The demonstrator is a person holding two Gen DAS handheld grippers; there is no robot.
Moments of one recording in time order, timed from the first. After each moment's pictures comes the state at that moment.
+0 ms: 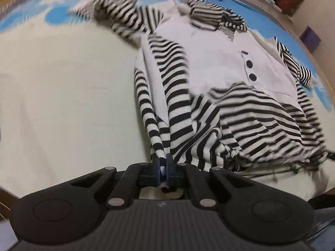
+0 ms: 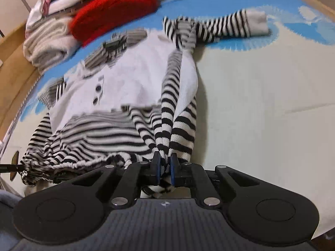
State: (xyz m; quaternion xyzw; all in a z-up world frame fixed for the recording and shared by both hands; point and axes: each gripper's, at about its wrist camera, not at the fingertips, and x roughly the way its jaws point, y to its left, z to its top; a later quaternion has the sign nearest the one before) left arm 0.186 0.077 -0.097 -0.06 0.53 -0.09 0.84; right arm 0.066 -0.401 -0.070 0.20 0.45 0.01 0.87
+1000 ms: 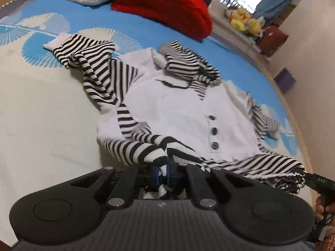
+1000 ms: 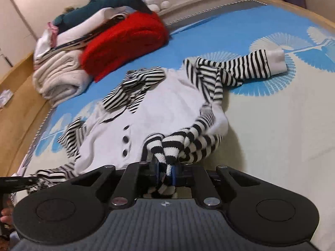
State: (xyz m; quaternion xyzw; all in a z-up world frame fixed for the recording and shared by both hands) left arm 0.269 0.070 -0.020 -0.14 0.47 -0.14 0.86; right arm 0.122 -0.383 -0.005 0.24 0.37 0.01 0.90
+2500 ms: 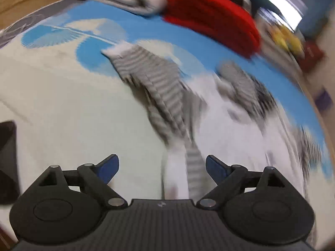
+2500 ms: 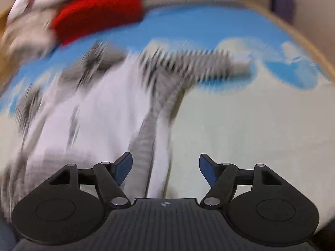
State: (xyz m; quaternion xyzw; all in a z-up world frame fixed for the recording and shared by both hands) left arm 0.313 0.151 -0.033 -0.15 0.45 -0.01 0.88; right arm 0.118 -0.415 0.015 0.13 0.42 -0.09 0.89
